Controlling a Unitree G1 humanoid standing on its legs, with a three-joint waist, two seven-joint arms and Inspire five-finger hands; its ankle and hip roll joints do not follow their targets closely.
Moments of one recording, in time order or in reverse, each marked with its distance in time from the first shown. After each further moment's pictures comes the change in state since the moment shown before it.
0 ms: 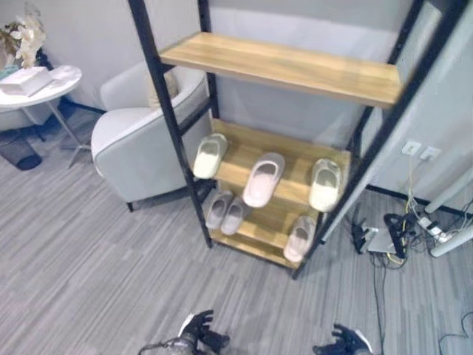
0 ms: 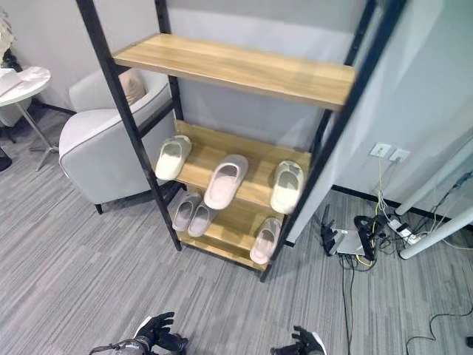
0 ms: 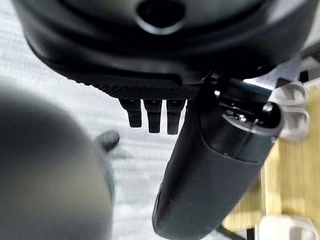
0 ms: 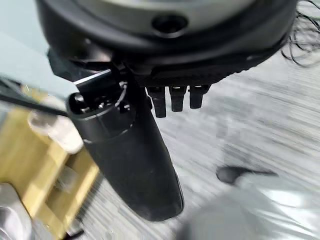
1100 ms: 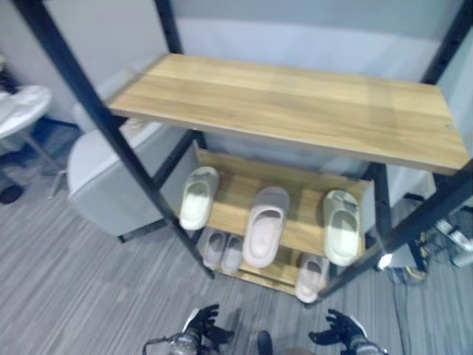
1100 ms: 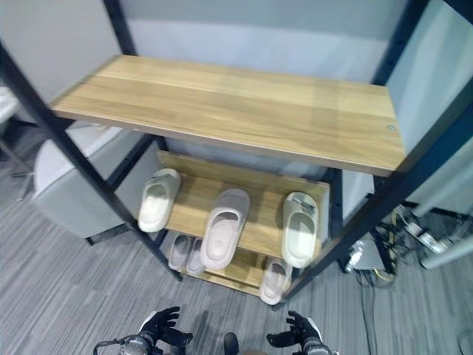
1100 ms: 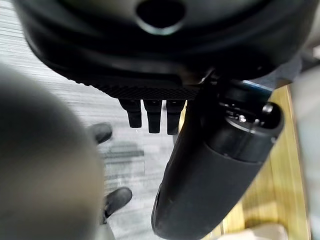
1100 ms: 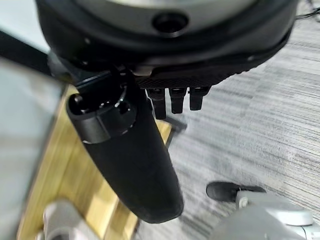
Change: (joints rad) left arm 0.000 -0.015 -0.039 -0.046 -0.011 0.005 -0.004; right arm -0.059 -0.024 0.014 -0.017 0.018 -0.019 -0.001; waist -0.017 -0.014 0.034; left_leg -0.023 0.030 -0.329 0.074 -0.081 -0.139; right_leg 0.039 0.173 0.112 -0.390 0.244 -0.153
